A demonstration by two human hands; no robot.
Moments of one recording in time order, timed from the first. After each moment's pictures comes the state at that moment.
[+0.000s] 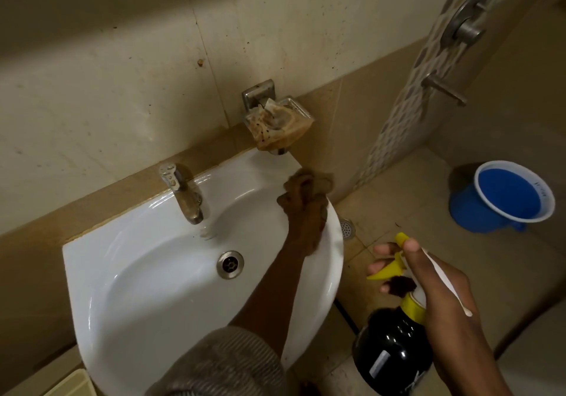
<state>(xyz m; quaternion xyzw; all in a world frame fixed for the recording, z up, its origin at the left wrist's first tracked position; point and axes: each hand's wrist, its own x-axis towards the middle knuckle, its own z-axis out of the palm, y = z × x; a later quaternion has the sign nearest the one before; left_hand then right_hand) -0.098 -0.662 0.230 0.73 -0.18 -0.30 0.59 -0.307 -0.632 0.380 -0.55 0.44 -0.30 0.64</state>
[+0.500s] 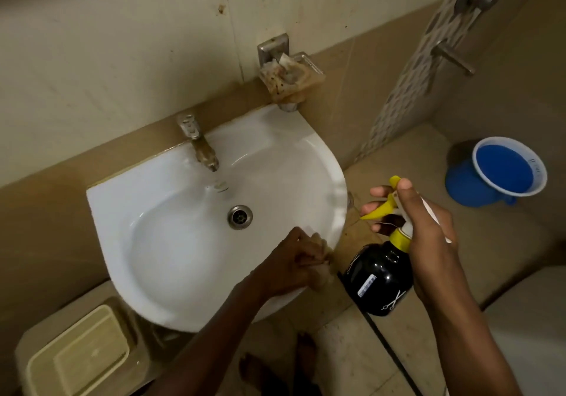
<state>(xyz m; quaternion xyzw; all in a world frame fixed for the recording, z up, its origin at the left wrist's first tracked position) -0.153 -0.479 0.239 0.67 -0.49 -0.42 0.37 -0.303 -0.616 0.387 -0.57 0.46 -0.30 0.62</state>
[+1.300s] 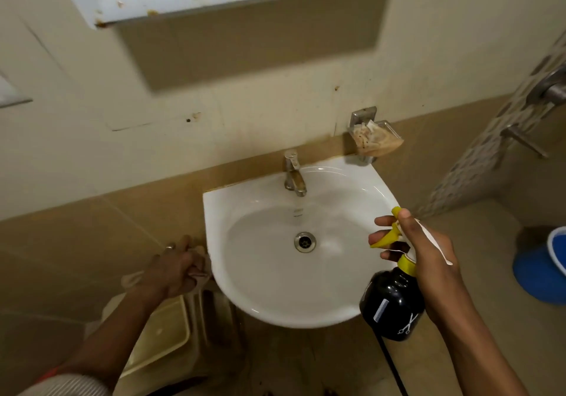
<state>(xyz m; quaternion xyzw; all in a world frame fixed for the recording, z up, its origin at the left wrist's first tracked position) 0.021 -0.211 0.300 0.92 -0.34 -0.19 0.05 -0.258 -0.556 0.424 -0.65 0.35 -0.22 0.64</state>
